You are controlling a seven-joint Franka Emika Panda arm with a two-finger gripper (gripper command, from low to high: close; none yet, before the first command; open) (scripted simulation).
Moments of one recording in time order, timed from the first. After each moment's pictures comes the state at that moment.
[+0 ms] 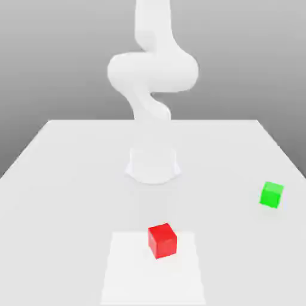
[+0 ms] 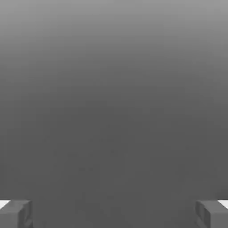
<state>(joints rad) 0.02 -0.73 -0.01 -2.36 0.00 2.35 0.76</state>
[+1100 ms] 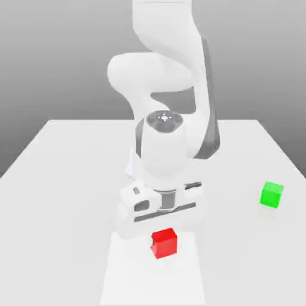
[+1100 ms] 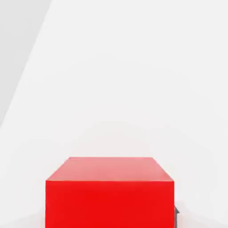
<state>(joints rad) 0.09 0.18 -0.03 -2.83 0.03 3.01 0.44</state>
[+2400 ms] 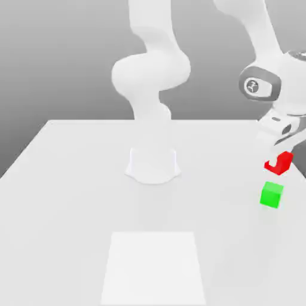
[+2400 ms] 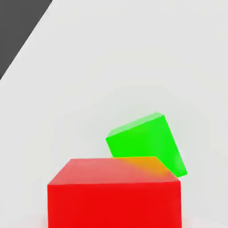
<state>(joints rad) 0.72 -0.05 0.50 -2.79 0.35 2.70 1.05</state>
